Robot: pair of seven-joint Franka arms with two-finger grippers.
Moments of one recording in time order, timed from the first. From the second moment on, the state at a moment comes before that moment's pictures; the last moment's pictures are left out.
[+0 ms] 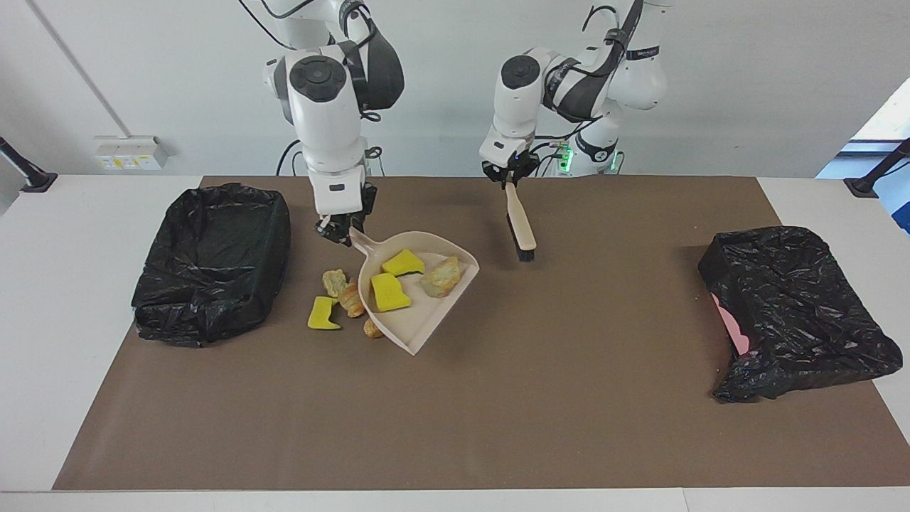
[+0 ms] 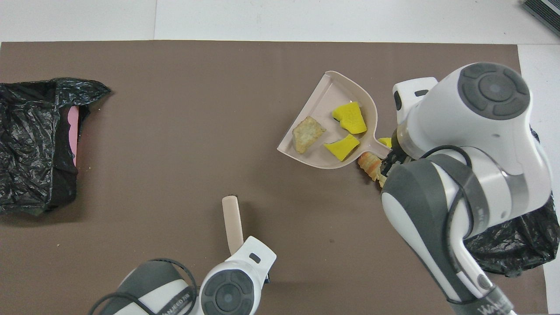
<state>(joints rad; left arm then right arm) -0.83 -0.22 -0.09 -2.41 -0.10 2.04 -0.93 0.26 0.08 0.01 -1.72 -0.07 1.75 -0.66</state>
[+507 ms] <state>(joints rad) -1.05 -0.24 -0.09 -2.54 -0.10 2.16 -1.08 0.06 0.06 0.00 -1.72 -0.13 1.69 -0.91</state>
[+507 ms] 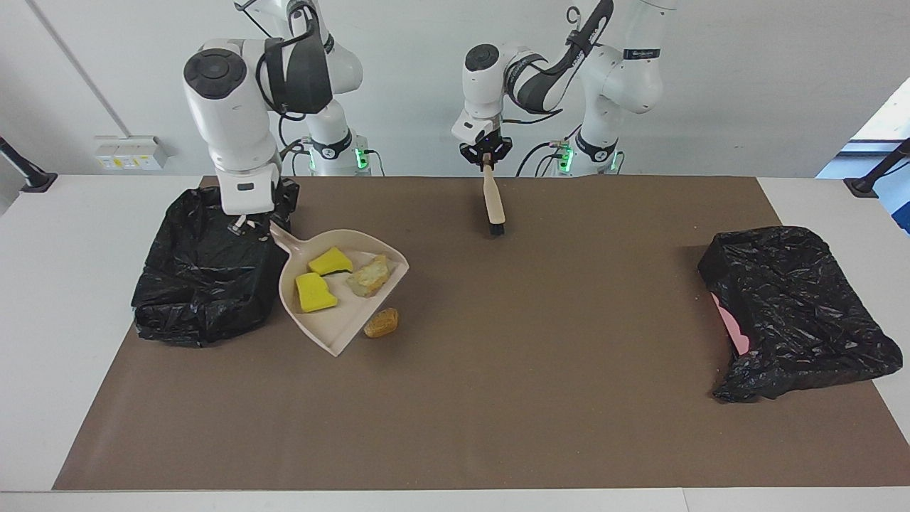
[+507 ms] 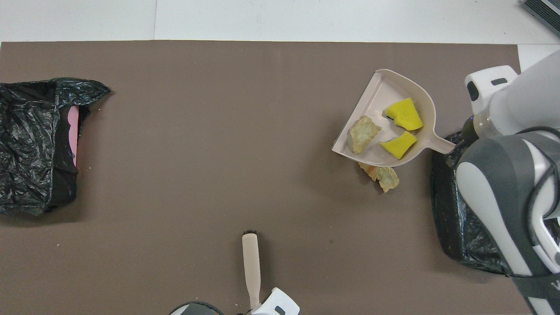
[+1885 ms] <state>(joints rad) -1.06 -0.25 -0.08 -2.57 -0.17 2.21 -1.04 -0.34 -0.14 0.01 -2.03 -0.51 1.93 -1.76</state>
